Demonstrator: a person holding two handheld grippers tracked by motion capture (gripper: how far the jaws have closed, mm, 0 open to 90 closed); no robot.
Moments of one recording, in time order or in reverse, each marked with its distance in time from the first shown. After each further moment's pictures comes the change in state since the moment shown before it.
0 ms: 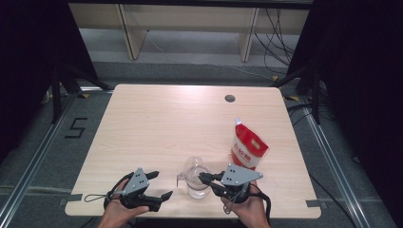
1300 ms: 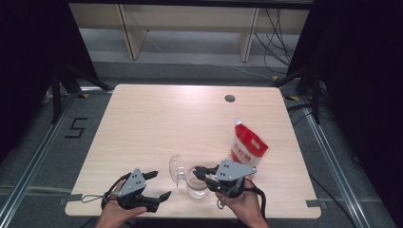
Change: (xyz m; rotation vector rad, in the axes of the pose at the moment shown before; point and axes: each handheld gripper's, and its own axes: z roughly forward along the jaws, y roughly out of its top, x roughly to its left) left arm 0.000 0.002 -0.006 -0.034 -0.005 0.032; right arm -0.005 0.012 0.011 -0.007 -0.008 -0.039
